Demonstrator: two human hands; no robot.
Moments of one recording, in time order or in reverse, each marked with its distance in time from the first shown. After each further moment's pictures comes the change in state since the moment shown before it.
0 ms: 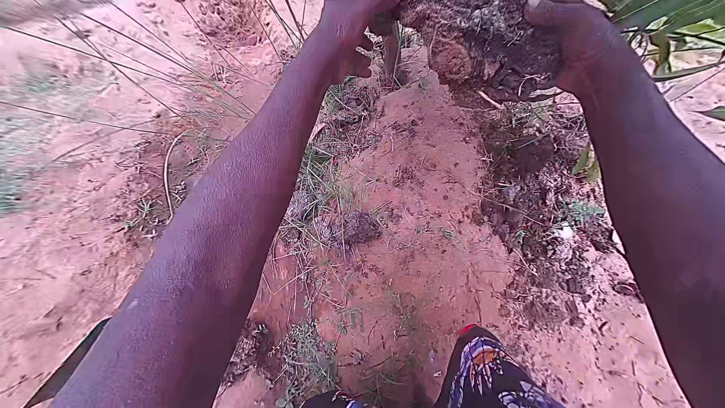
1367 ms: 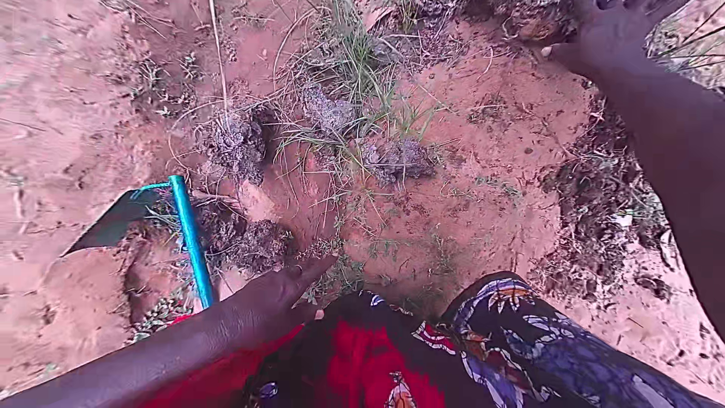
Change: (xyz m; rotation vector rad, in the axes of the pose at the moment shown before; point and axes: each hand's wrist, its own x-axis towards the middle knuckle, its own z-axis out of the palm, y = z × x) left_hand -0.377 -0.227 -0.084 0.552 -0.971 -0.459; right_hand 0.030 0.119 0.118 -1.455 -0.248 -0.161
